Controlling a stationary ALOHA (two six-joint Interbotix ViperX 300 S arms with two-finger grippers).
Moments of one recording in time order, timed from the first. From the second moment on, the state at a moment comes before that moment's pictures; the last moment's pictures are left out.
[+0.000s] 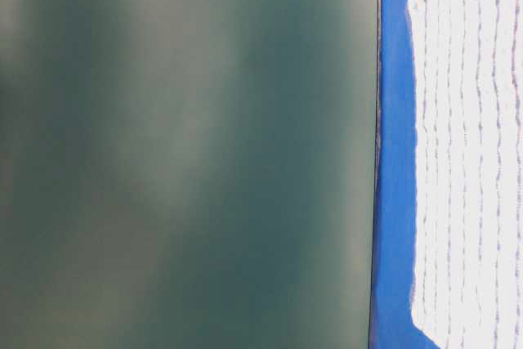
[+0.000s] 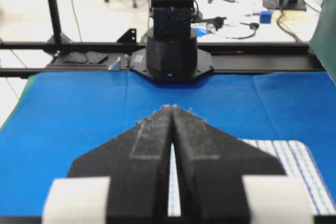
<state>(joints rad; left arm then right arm) 0.00 -0.97 1.18 0.00 -0.29 0.00 0.00 -0.97 1.18 0.00 -0.29 0.00</state>
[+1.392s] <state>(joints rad) 0.58 -0.05 1.06 -0.02 -0.52 0.02 -0.66 -0.08 1.03 0.00 -0.29 0.06</state>
